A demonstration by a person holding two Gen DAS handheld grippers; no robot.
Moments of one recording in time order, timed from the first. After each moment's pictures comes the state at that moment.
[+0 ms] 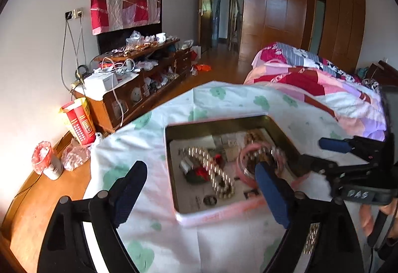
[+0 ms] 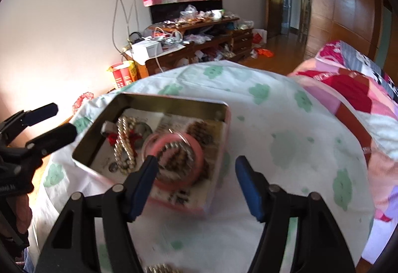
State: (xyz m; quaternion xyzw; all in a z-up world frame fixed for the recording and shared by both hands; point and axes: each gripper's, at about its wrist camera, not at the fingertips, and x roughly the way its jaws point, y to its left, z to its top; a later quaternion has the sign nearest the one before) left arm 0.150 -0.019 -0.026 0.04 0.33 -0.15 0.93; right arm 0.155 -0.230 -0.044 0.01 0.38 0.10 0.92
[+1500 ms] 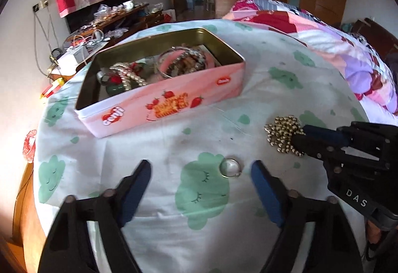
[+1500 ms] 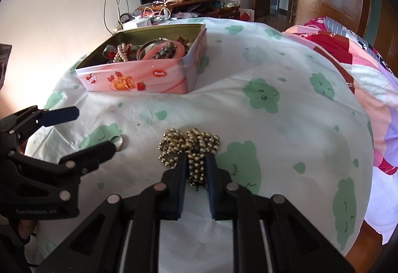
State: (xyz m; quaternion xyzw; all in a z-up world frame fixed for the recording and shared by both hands) left arm 0.074 -0.102 -0.100 0.11 0.43 -0.21 0.87; right arm 0.053 -0.247 -0.101 0.01 0.43 0.07 0.90
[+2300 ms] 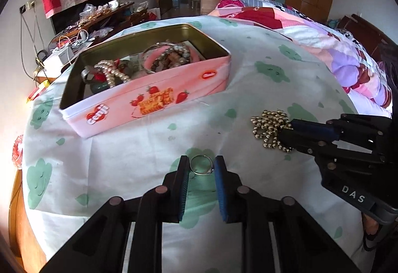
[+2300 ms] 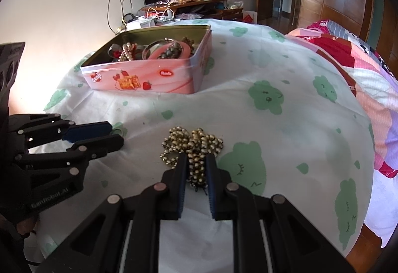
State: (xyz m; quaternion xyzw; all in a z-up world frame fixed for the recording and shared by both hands) left arm 0.072 -0.095 -0.102 0.10 0.43 -0.24 0.86; right arm 0.049 -0.243 -0.100 0.01 0.42 0.08 0.90
